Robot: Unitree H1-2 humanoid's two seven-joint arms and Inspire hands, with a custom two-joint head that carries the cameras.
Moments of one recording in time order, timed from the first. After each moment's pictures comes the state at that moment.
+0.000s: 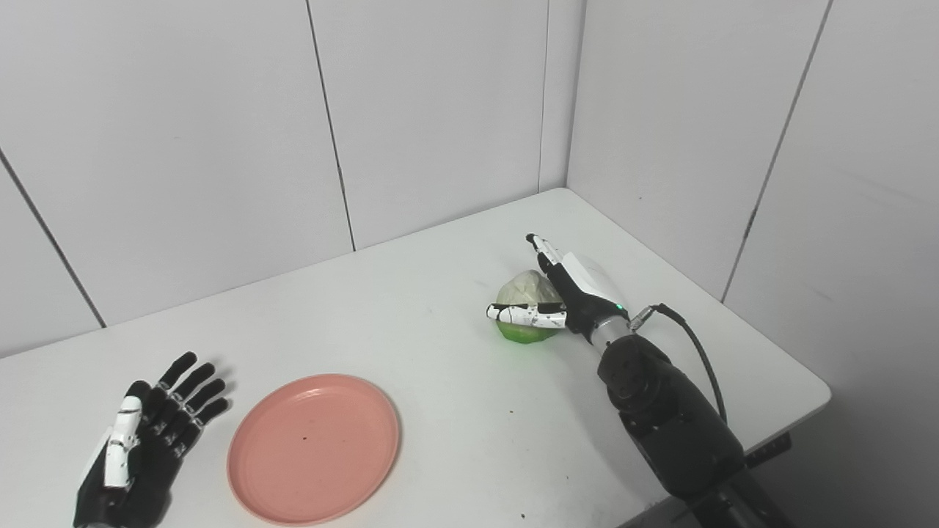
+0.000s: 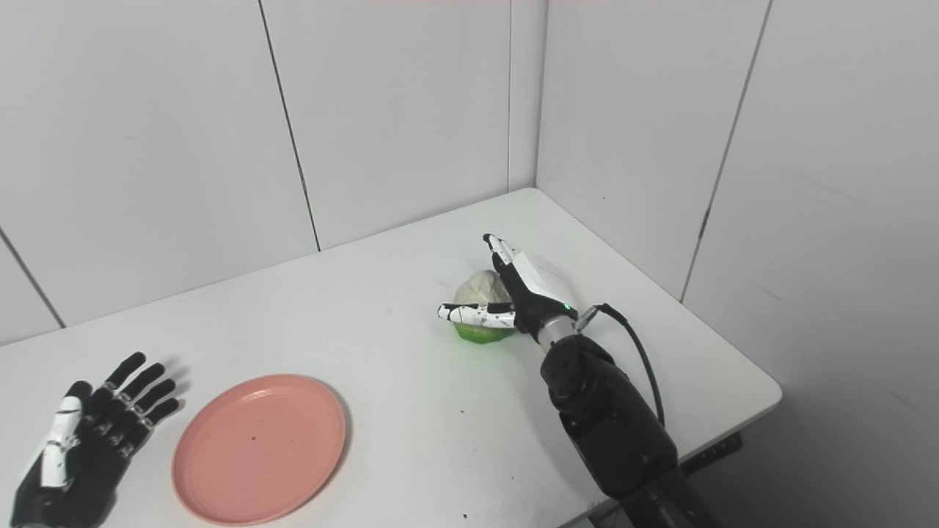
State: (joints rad) left arm -0.46 0.15 0.06 0.61 -0.35 -0.01 -0.53; right arm -0.31 -0.40 -0.05 0.06 -0.56 0.34 0.08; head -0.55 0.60
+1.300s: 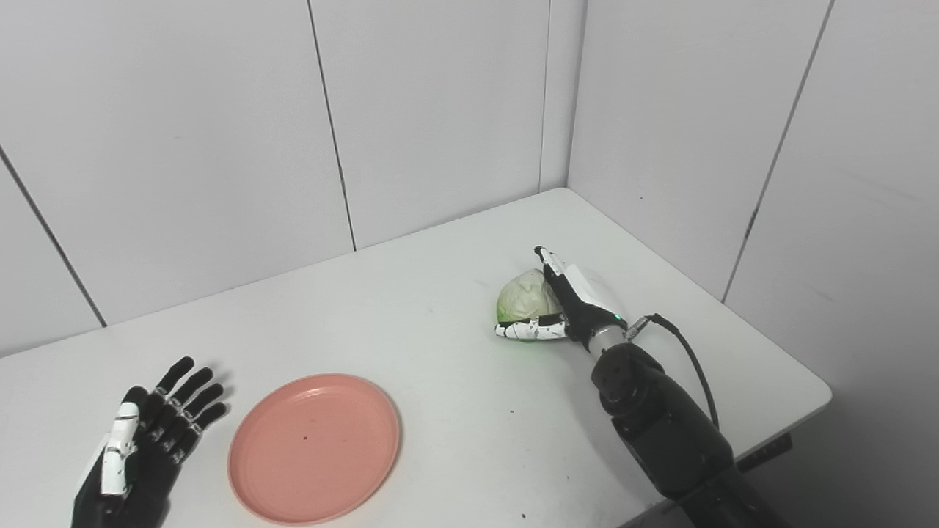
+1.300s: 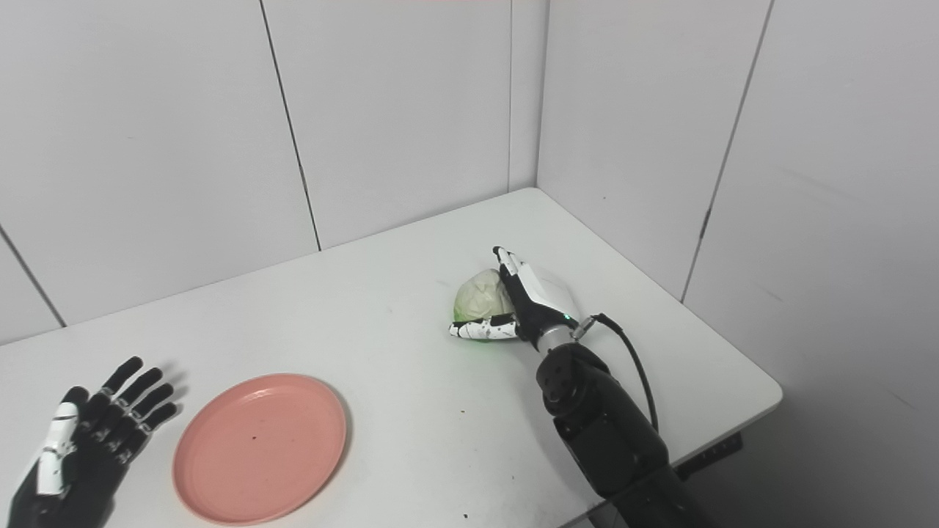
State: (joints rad) left arm -0.43 0.15 0.04 0.54 -0.37 0.02 -0.51; right arm -0.32 -0.39 -0.03 0.16 -0.52 0.36 -0.04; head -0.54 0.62
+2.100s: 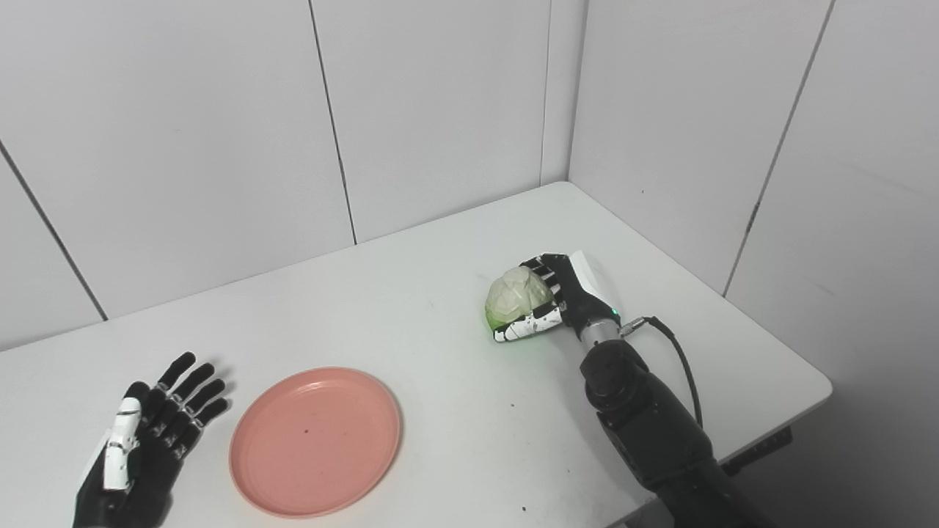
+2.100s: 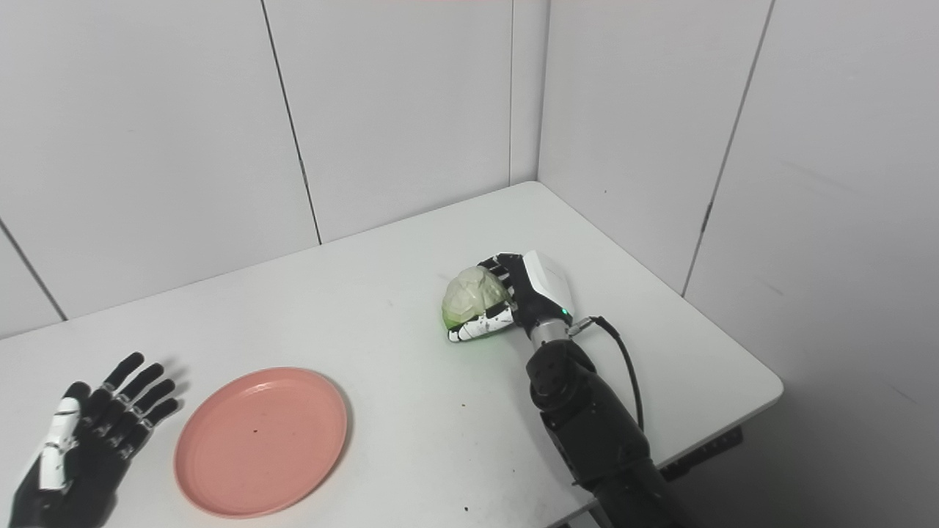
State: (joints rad) left arm -0.42 0.15 0.04 0.52 -0.37 0.04 -0.50; right arm -0.36 -0.35 -0.05 0.27 -0.41 0.21 -0.20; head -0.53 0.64
